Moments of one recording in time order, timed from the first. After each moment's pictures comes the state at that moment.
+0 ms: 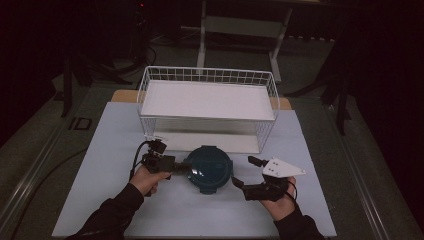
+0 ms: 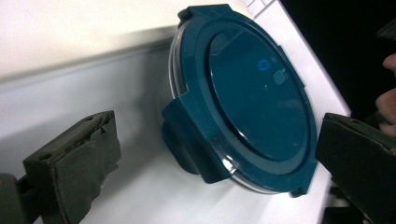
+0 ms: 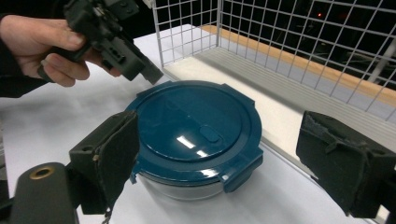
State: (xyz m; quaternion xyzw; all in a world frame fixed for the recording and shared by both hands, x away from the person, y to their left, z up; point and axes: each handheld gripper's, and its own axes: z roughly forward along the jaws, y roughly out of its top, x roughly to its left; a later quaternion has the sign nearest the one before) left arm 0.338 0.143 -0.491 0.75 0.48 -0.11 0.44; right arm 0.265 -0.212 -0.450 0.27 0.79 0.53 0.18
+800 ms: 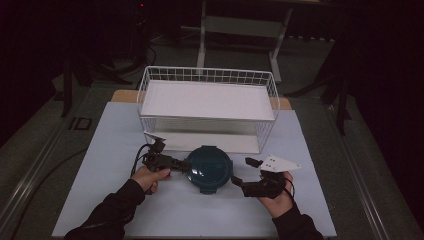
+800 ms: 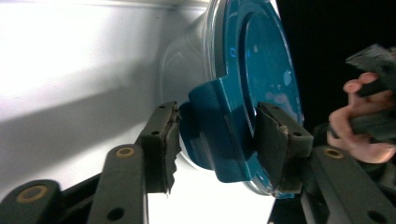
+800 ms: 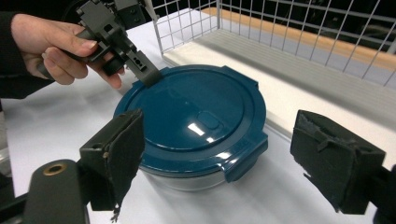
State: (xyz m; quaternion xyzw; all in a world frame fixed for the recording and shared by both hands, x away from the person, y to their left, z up) left arm 0.358 0.152 -0.518 0.69 0.53 -0.25 0.43; right arm 0.277 -0.212 -0.459 0.30 0.79 0.51 0.14
